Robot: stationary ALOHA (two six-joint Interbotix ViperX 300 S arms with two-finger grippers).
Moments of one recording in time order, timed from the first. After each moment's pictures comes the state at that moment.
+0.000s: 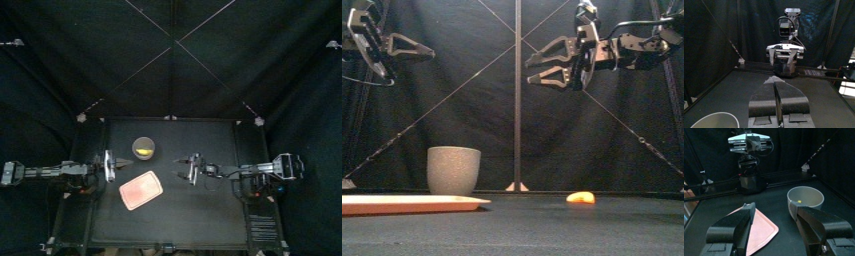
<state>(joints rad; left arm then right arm) 0.17 -0.96 1.30 -0.04 -0.49 0.00 -0.08 -0.23 0.88 0.09 -0.66 0.02</state>
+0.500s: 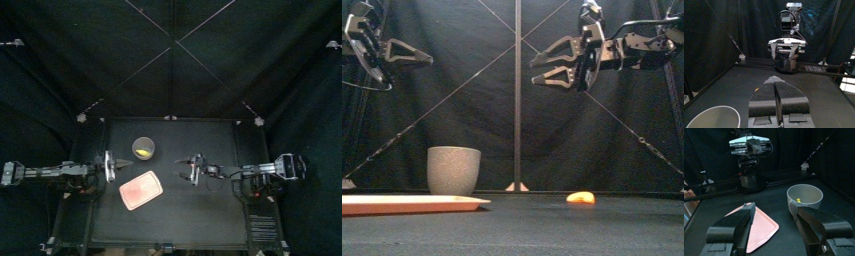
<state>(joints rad) 0.17 -0.96 1.33 -0.04 -0.49 0.00 -0.07 -0.25 0.90 0.10 -0.66 0.02</state>
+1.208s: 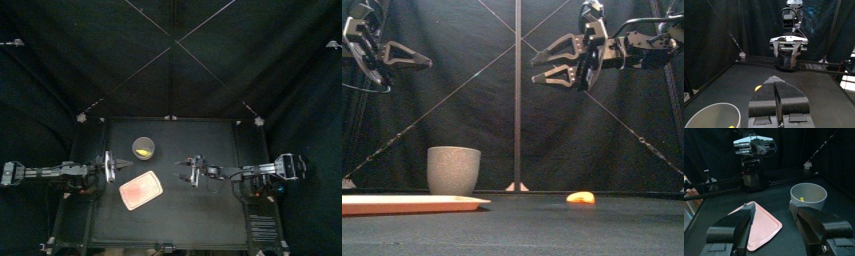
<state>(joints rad) 0.17 -0.96 1.34 -0.04 -0.49 0.00 -0.04 -0.25 0.90 0.11 -0.66 0.02</state>
